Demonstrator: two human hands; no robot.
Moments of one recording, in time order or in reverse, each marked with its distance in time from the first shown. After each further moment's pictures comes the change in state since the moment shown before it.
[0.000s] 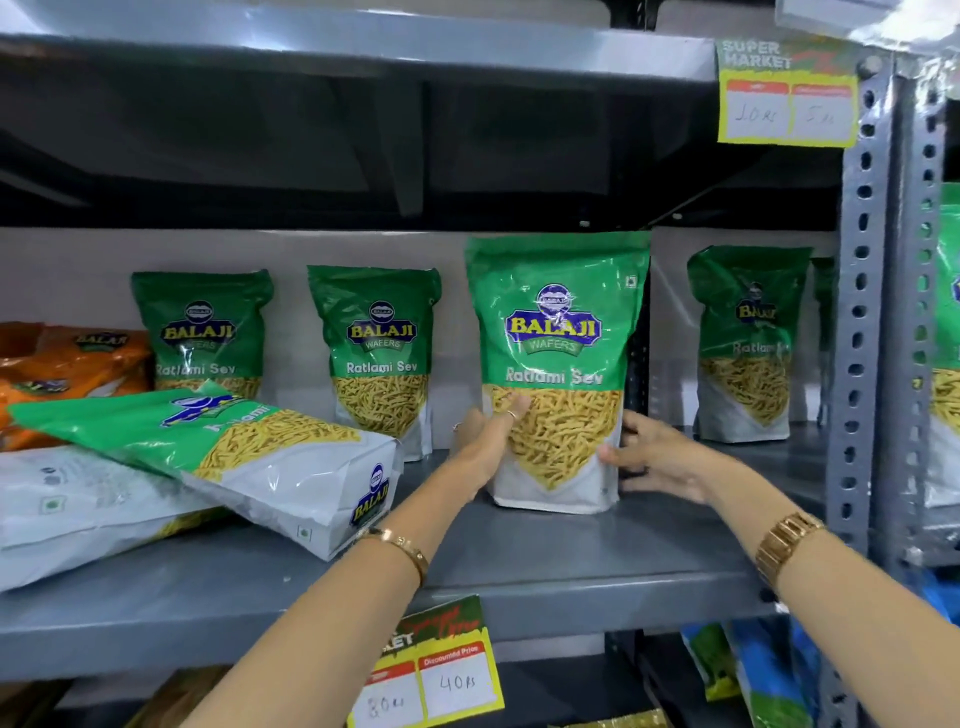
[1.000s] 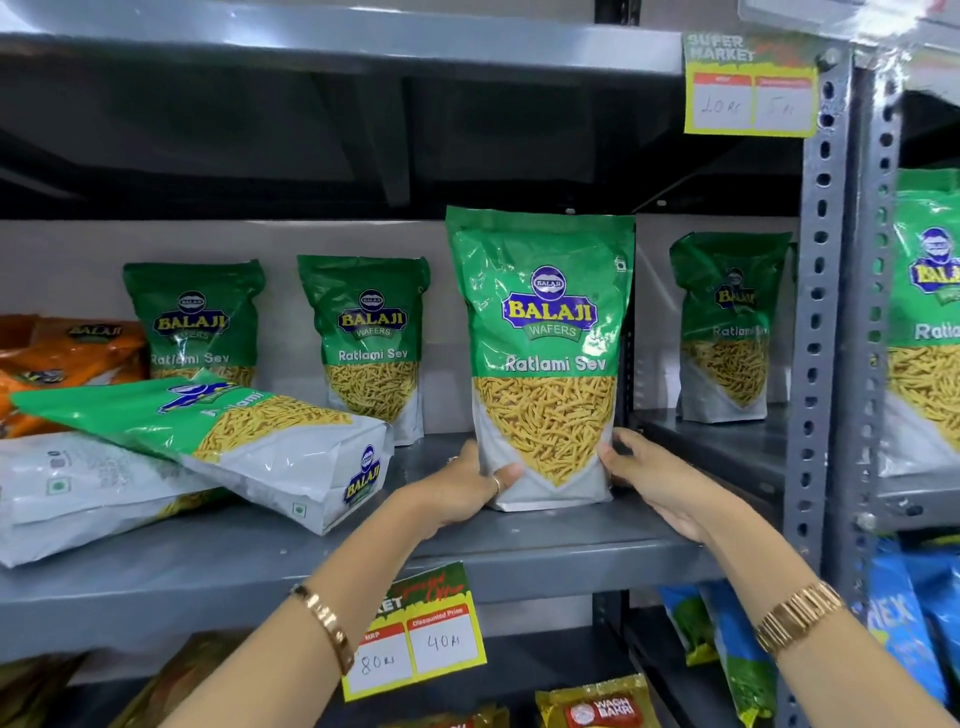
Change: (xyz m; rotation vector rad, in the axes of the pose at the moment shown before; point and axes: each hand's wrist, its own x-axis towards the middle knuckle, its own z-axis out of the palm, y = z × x) left_hand -0.037 -0.033 -0.017 0.424 -0.325 -0.001; right_hand -0.042 0.023 0.020 -0.137 0.155 -0.033
